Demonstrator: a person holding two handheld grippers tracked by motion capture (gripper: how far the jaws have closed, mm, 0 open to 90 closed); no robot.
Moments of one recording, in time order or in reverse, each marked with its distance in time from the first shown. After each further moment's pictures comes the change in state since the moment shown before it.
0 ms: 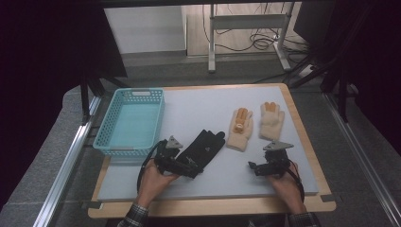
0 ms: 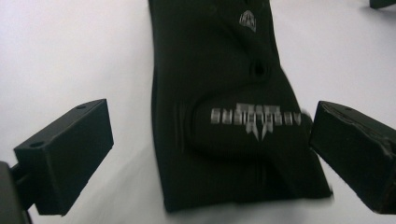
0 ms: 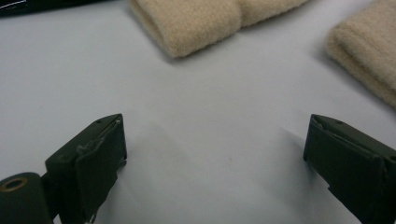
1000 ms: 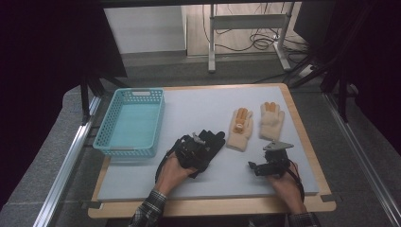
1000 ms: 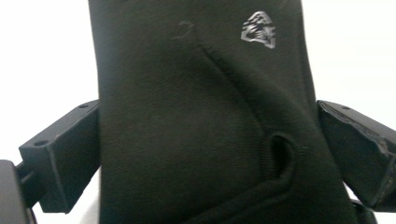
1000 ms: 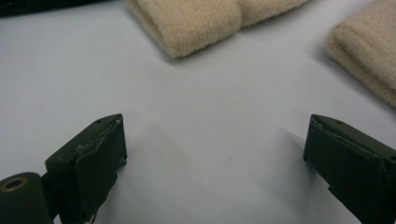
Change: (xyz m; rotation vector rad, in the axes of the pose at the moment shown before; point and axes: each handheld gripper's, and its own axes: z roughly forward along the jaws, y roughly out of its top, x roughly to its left) left arm -0.011 0.029 0.058 0.180 0.038 0.035; right arm 0.000 0.000 0.000 0.000 0.000 0.000
